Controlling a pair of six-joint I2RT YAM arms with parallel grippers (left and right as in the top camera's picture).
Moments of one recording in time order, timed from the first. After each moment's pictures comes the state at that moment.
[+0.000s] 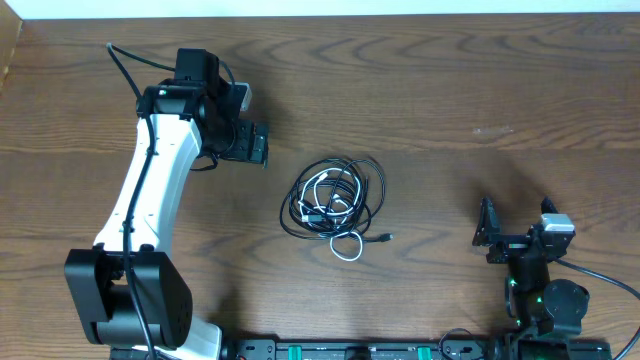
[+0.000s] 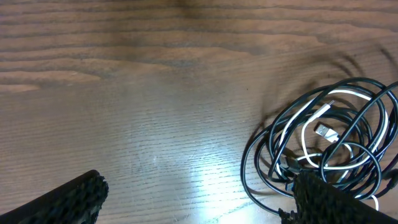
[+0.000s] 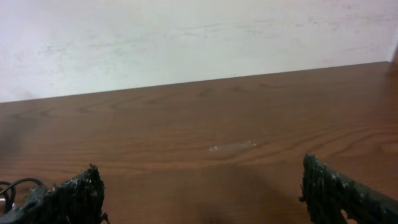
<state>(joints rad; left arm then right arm) -0.05 1.70 1.44 -1.06 0.17 0.09 -0.09 0.01 0.01 -0.06 -0.10 0.11</state>
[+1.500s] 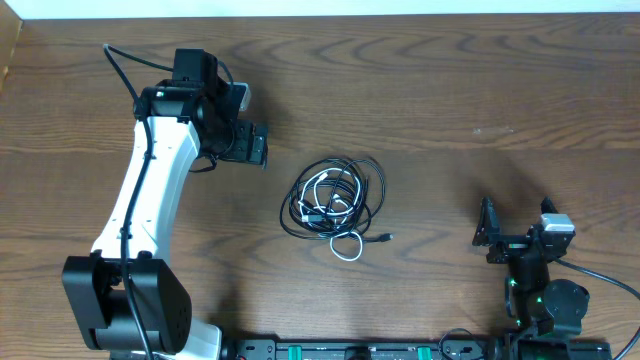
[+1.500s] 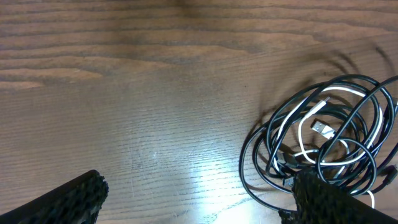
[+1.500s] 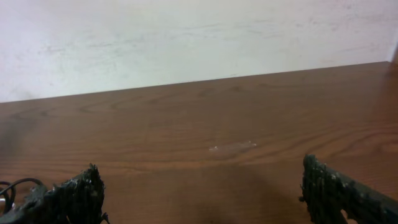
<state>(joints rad) -0.05 1.68 1.44 -1.07 0.17 0.09 -0.09 0.01 0.01 -0.06 -0.10 0.11</state>
